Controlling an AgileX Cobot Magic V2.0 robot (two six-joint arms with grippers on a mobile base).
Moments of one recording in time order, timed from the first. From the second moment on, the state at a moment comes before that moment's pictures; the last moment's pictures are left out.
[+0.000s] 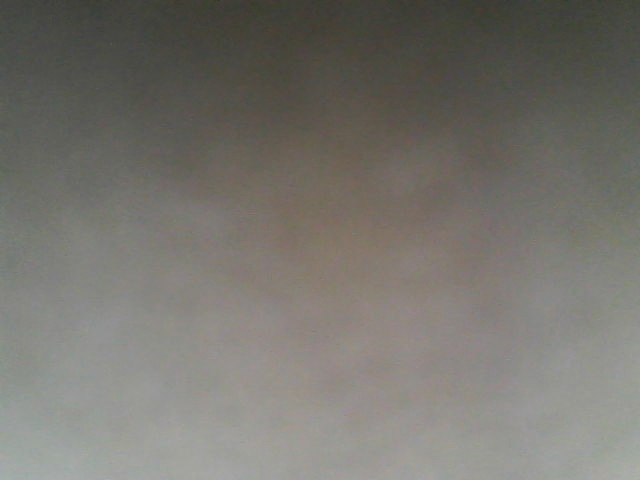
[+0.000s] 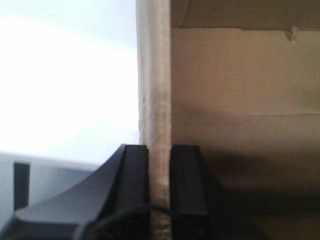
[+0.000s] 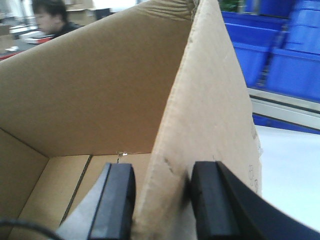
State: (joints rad) left arm -0.28 0.08 -0.49 -0.16 0.93 -0.18; right arm 0.00 0.09 -0.87 0.38 0.91 -0.10
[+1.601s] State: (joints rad) left arm -0.28 0.08 -0.49 -0.16 0.93 -0.18; right arm 0.00 0.09 -0.87 0.38 0.91 -0.10
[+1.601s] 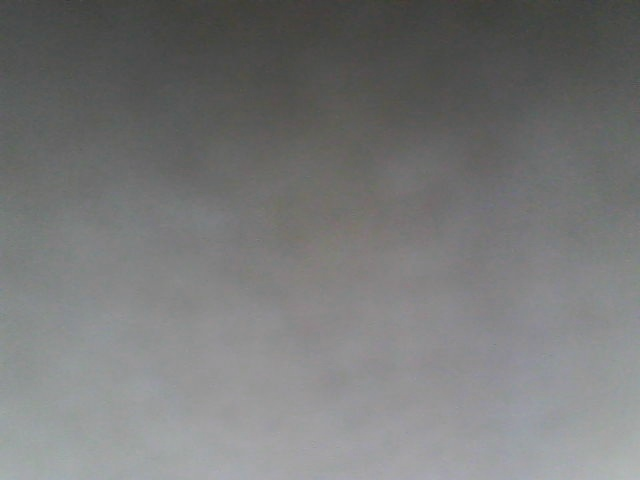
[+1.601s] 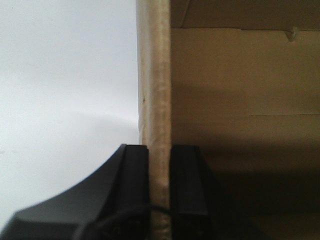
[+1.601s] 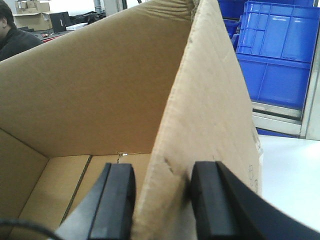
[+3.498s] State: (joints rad) left arm -0.28 1.00 -1.23 0.03 1.07 -0.16; right arm 0.00 0.94 -1.22 0.20 1.18 -0.08
